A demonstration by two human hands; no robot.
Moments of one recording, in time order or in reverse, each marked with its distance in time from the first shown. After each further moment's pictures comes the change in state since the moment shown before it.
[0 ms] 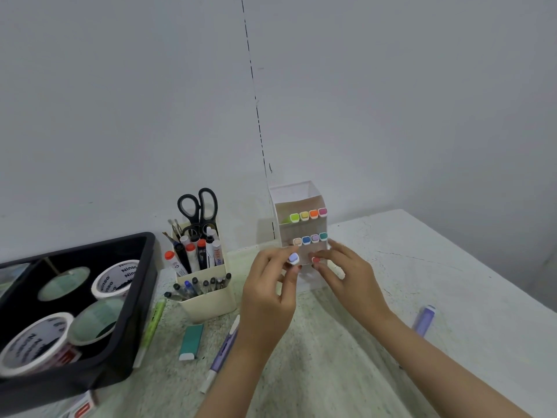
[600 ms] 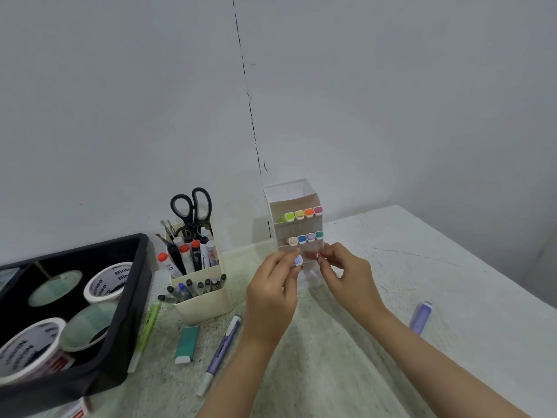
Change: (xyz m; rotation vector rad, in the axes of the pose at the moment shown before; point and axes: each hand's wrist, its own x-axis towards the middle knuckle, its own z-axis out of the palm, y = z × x) left_hand -0.008 -0.027 0.026 0.079 -0.009 0.065; right_hand -0.003 -0.004 0.000 0.166 0.026 0.084
